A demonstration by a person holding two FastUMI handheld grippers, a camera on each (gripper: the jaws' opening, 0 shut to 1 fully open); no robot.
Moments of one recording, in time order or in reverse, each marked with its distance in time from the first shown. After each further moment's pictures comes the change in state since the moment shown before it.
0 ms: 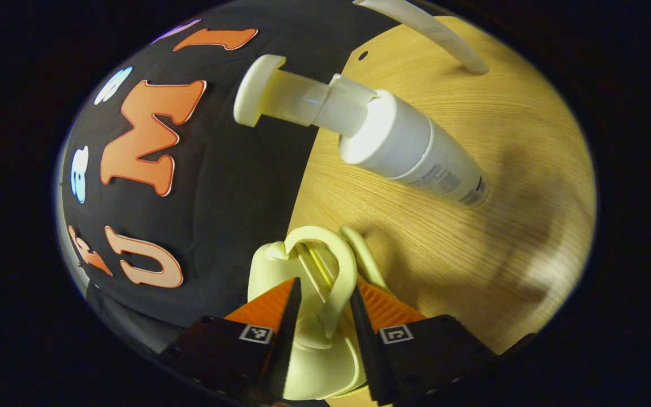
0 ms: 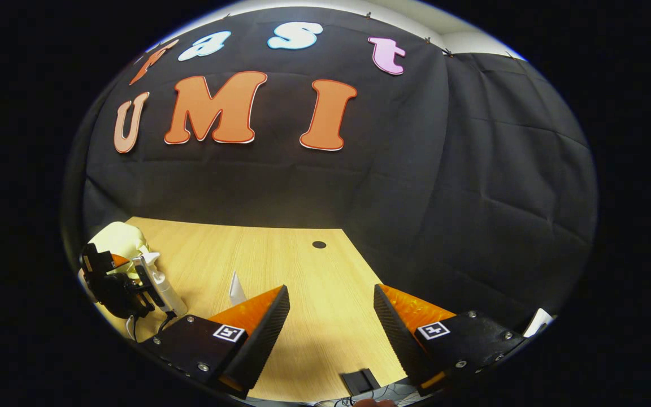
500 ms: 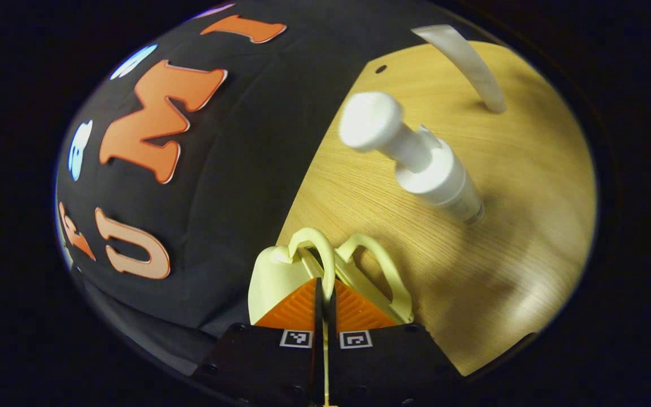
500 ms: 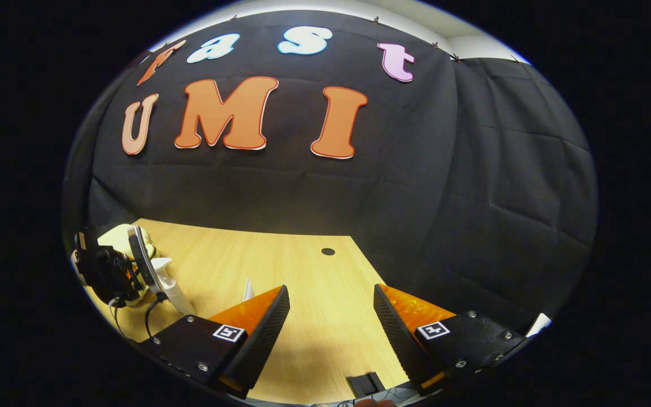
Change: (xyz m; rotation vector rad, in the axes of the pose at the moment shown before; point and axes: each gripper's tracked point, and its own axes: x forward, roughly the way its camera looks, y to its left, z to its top) left arm -0.029 0.052 0.001 -0.183 -0.033 -0.108; right arm -0.006 0.026 0.023 -0.008 -0.044 0.055
